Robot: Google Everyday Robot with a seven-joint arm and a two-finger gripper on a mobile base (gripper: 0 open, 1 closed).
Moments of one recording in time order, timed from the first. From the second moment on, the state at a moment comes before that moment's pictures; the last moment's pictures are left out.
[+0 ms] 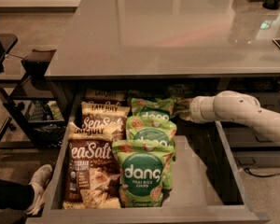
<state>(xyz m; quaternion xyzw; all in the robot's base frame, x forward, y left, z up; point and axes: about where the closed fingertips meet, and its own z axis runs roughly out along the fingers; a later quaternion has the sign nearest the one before) 0.675 -0.194 0.619 -0.68 0.63 -0.10 0.37</state>
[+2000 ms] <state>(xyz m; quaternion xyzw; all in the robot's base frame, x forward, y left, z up) 0.566 -0.243 0.768 -0.65 0.64 -0.12 0.39</state>
